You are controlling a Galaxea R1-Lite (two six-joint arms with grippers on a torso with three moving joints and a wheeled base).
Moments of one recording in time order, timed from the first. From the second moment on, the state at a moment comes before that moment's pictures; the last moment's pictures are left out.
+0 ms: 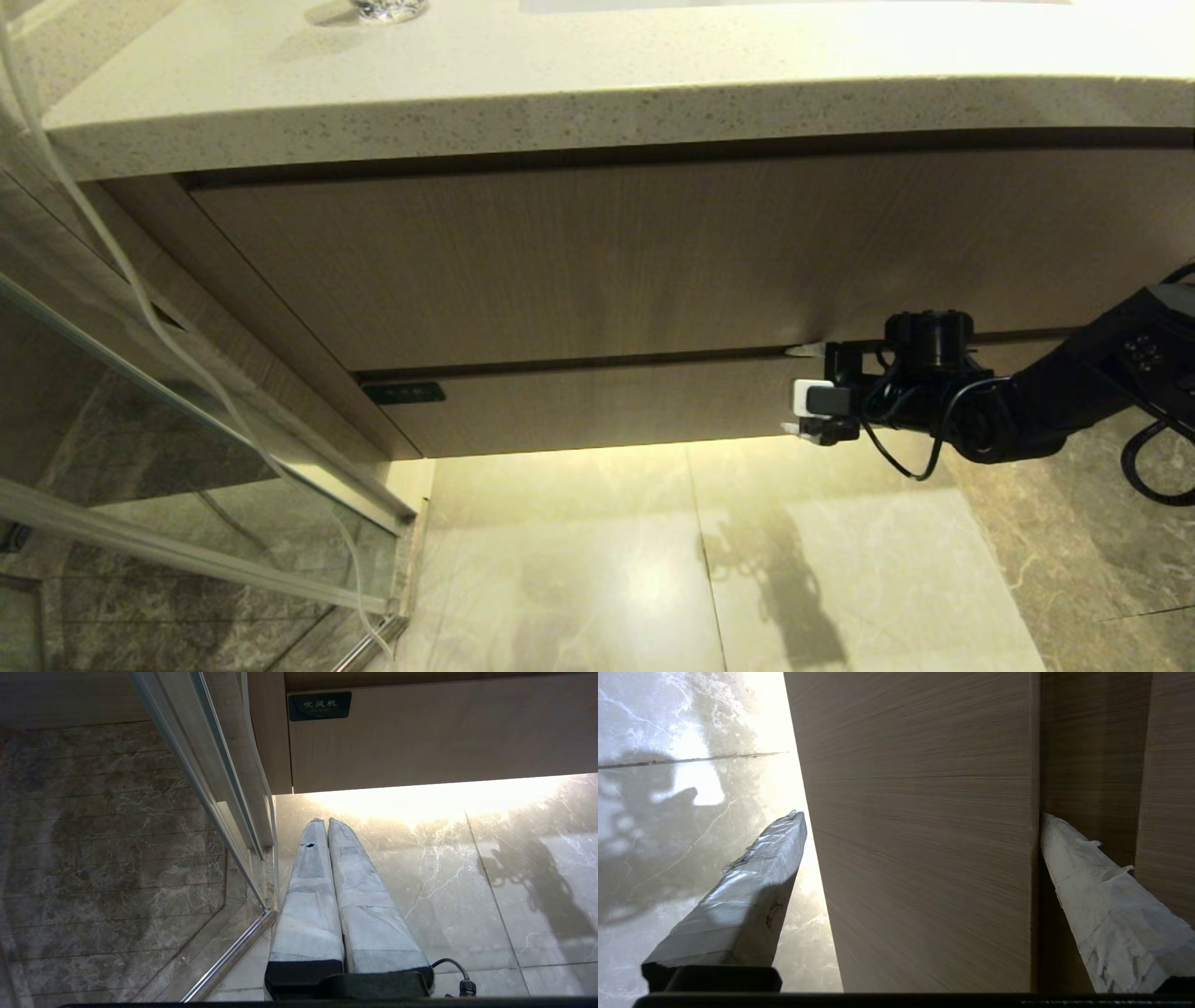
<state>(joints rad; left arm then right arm) 0.00 0.00 0.00 0.00 0.00 0.00 0.08 2.24 -1.18 -0.63 0.41 -1.46</state>
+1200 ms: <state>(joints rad) 0.00 0.00 0.00 0.00 0.00 0.00 0.08 2.24 -1.18 -0.46 0.36 -1.45</state>
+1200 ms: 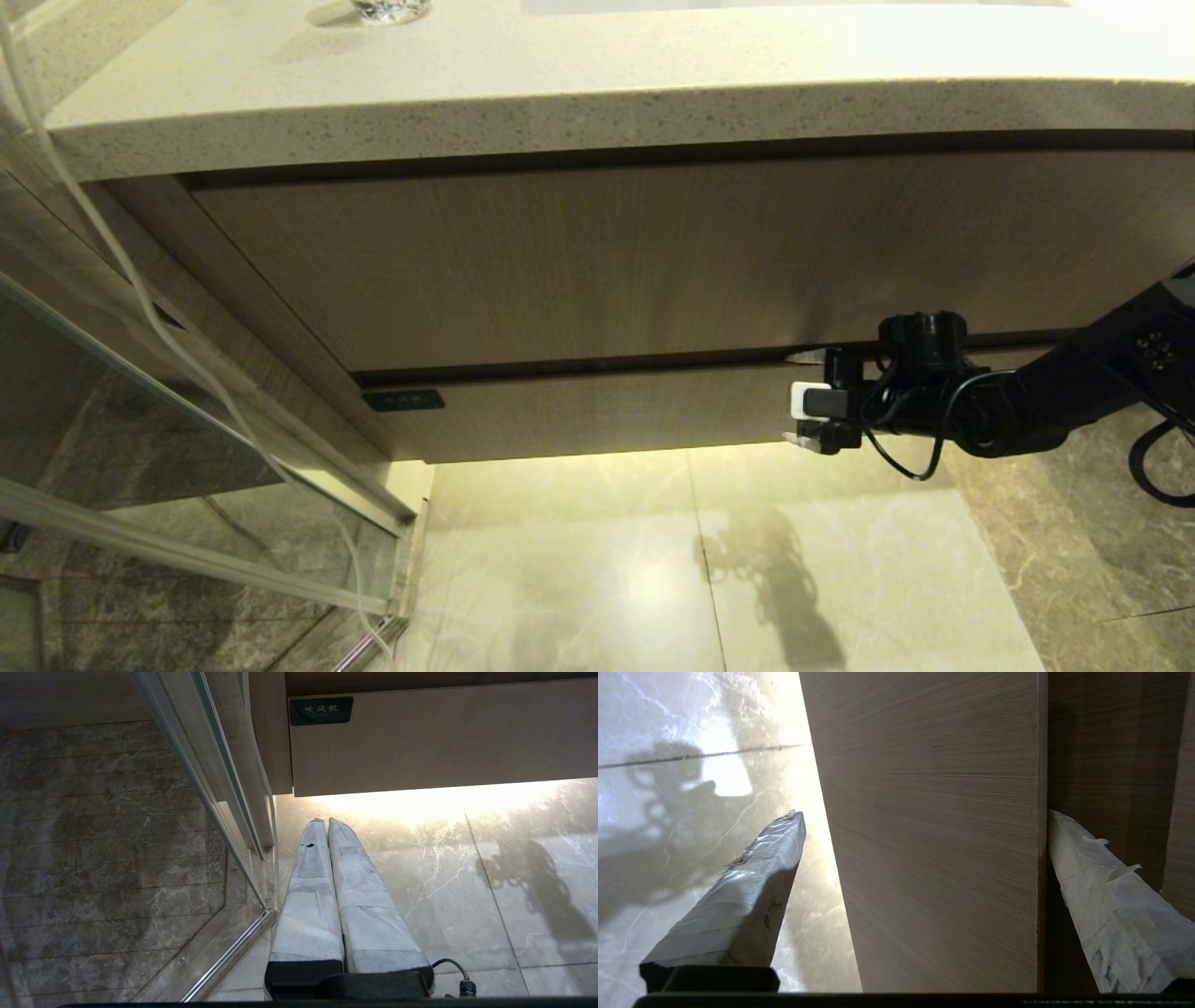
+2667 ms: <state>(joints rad) 0.00 0.00 0.00 0.00 0.00 0.00 0.08 1.92 -1.04 -0.16 0.27 -1.46</state>
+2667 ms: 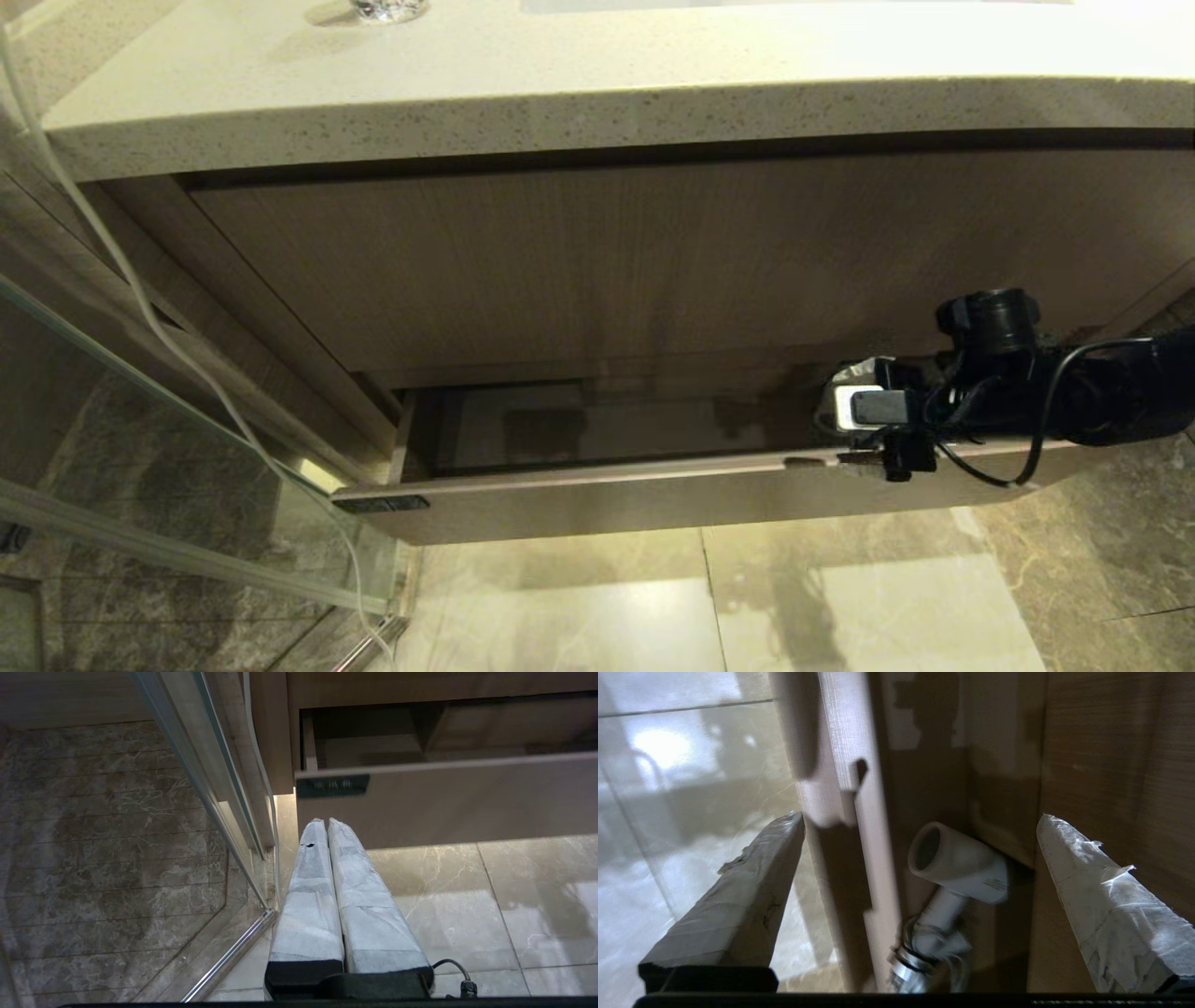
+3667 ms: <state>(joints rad) 0.00 0.00 0.00 0.00 0.00 0.00 0.05 0.90 -0.77 0.32 -0.05 -1.33</state>
